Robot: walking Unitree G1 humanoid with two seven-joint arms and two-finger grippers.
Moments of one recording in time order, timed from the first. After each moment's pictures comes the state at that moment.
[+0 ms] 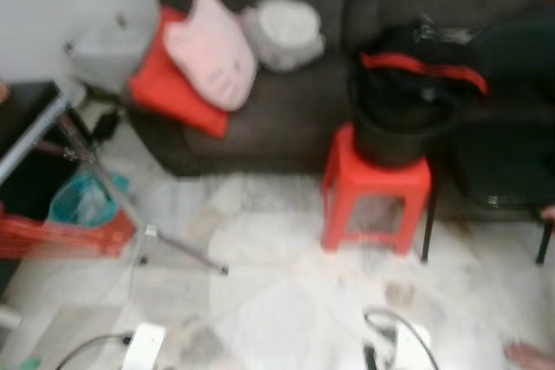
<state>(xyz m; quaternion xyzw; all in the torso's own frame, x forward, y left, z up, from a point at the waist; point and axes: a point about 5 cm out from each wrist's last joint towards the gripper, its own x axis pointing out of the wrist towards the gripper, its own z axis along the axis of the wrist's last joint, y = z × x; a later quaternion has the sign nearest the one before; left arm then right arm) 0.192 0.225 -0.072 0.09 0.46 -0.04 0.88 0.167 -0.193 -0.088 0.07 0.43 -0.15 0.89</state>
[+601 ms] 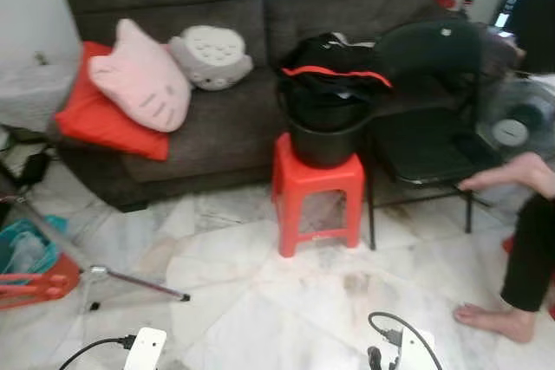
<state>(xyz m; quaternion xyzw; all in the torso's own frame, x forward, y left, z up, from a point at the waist) 0.176 0.230 -0.079 0.09 0.48 -0.04 0.87 0.162 -0.186 -0.091 0.07 0.43 -0.14 0.89</state>
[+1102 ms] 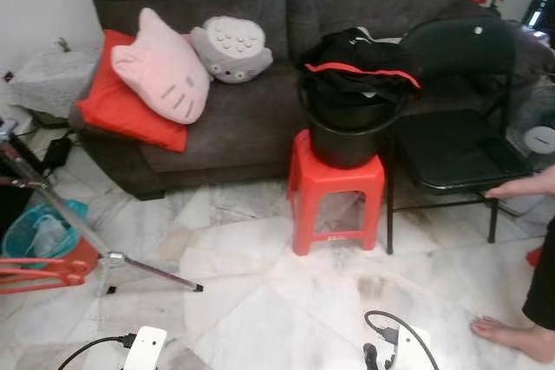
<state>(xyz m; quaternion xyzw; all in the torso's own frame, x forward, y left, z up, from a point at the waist) 0.175 0.231 -0.079 0.09 0.49 -0.04 0.87 0.164 -0.183 -0.090 0.07 0.43 -0.14 0.89</state>
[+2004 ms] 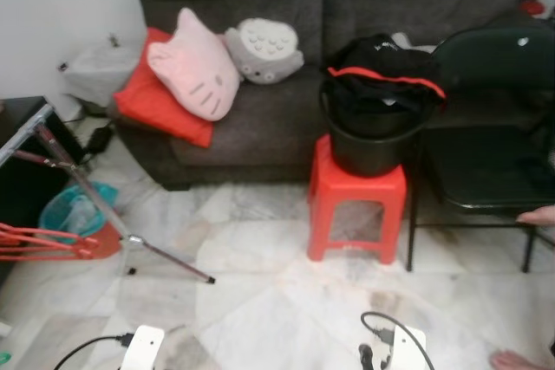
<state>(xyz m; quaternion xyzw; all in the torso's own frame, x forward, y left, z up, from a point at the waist) 0.174 0.228 -0.080 0.09 0.49 -0.05 0.87 0.163 -0.188 -0.090 0.07 0.42 -0.14 0.89</state>
